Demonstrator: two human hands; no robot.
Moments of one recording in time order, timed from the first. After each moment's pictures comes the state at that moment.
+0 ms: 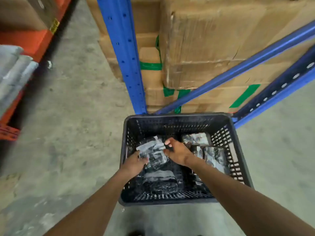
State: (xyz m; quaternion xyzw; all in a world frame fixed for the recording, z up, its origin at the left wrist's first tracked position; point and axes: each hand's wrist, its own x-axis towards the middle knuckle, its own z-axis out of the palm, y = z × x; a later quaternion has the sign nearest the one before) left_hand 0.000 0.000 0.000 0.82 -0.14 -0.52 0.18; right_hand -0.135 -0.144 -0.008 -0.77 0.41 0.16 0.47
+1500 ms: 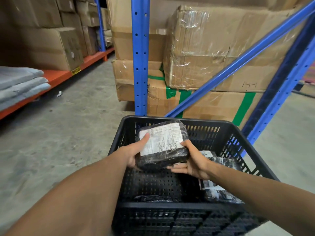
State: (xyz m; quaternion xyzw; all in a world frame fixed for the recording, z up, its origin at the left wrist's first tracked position) left_hand 0.024 -0.036 -0.107 0.67 -0.07 -0.61 0.42; right_hand -0.182 -0.156 -0.124 -0.46 0.38 -0.07 0.80
